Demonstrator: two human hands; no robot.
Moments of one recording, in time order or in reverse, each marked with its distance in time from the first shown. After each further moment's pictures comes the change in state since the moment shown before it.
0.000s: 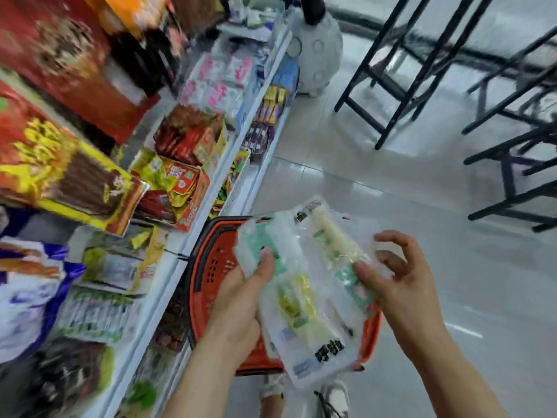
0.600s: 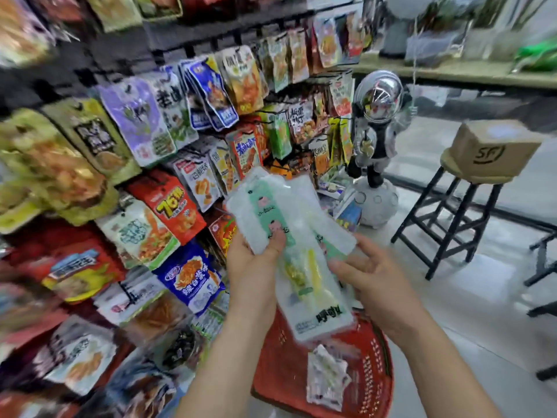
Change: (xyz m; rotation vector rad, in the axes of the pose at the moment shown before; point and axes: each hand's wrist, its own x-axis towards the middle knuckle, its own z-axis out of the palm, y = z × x) left_hand -0.321 0.134 0.152 -0.046 0.306 0.912; right_hand -0.169 -0.275 -0.089 0.271 -0.727 -0.200
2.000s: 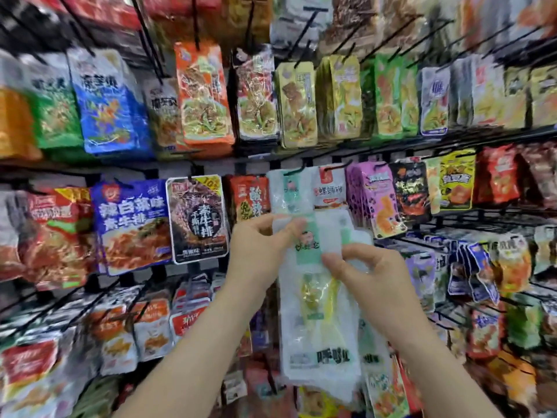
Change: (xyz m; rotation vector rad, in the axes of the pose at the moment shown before) left_hand 0.017 0.365 -0.266 0.408 0.287 0.705; right_hand -0.004 -0.154 0.425 -0.273 -0.461 -0.827
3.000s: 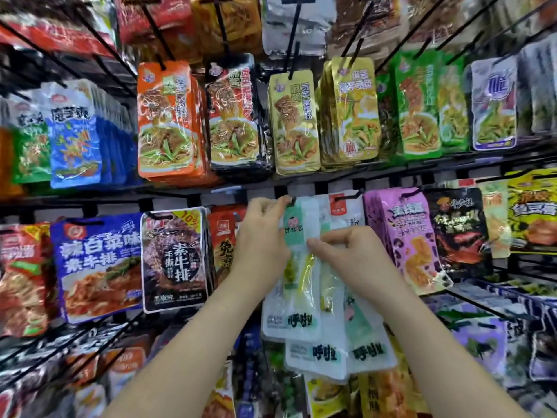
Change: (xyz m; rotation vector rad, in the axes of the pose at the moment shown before) left_hand 0.124 -0.039 0.045 1.058 0.111 0.356; right_hand 0.158 0.056 -0.004 -0.020 -0.198 0.052
